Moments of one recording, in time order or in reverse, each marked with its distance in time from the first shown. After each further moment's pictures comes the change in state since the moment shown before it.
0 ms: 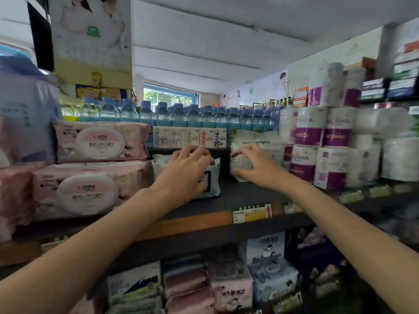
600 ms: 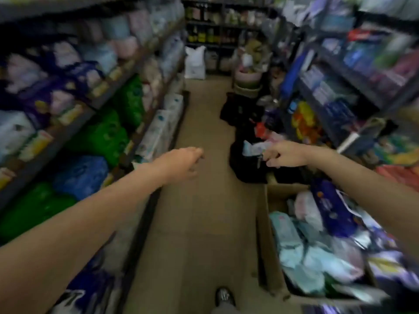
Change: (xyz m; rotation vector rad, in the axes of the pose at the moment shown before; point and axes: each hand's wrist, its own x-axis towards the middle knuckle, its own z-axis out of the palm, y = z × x) left_hand -0.181 0.437 0.054 -0.628 -0.688 1.091; right_hand -0.630 -0.006 -0.081 -0.091 -0.475 1.458
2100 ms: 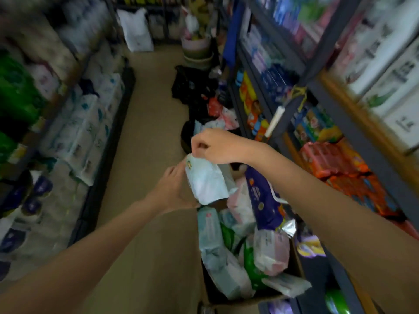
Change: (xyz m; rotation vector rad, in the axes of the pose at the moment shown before) left_hand 0.194 0.219 0.122 -0.386 0.129 0.129; right_hand 0.002 0.177 -0.012 0.252 0.130 -0.219
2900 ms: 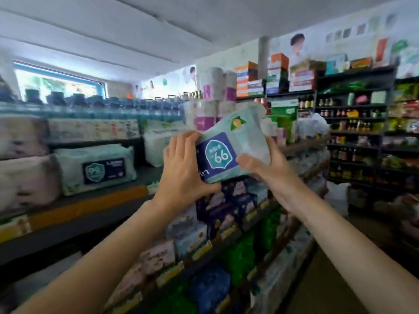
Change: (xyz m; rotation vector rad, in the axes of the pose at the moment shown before) left_hand -0.395 -0.125 -0.473 0.763 1.338 -0.207; right_hand 0.110 -0.547 0.003 0.994 0.096 -0.883
